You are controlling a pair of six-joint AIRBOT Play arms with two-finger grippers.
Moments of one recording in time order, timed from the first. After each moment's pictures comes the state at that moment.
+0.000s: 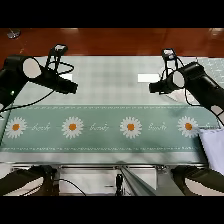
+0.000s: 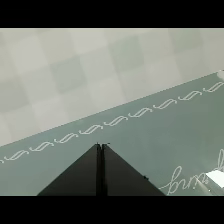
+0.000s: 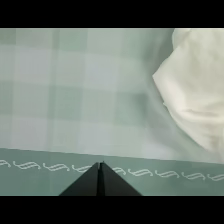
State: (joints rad) left arm -0.28 -1.25 1.21 1.46 -1.13 -1.50; right arm 0.33 -1.30 1.17 -1.79 1.04 1.91
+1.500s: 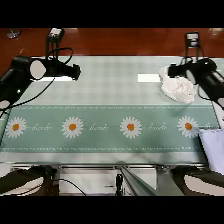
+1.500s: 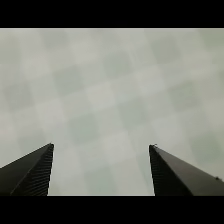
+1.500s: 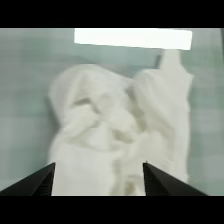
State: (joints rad) left arm -0.28 -1.30 1.21 1.56 -0.71 -1.50; right arm 0.08 -1.37 1.17 -2.13 0.71 2.11
